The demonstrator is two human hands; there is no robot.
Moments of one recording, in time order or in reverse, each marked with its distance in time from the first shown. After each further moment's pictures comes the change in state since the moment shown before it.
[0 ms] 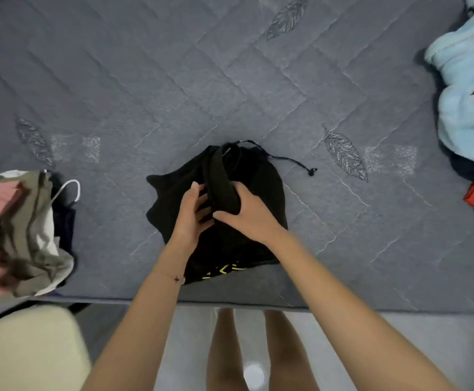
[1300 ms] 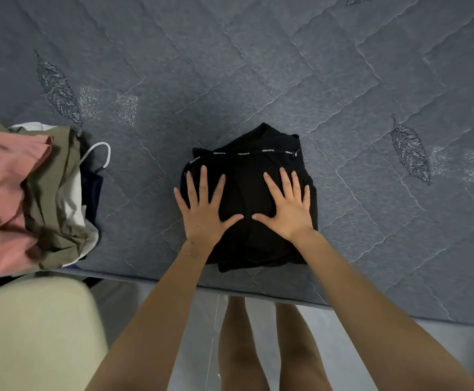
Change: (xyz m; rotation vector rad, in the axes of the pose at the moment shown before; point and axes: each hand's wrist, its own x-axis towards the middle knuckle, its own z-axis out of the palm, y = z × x) left_hand 0.042 -0.064 -0.108 1.728 0.292 0.413; right_hand 0.041 0.058 0.077 -0.754 0.029 0.108
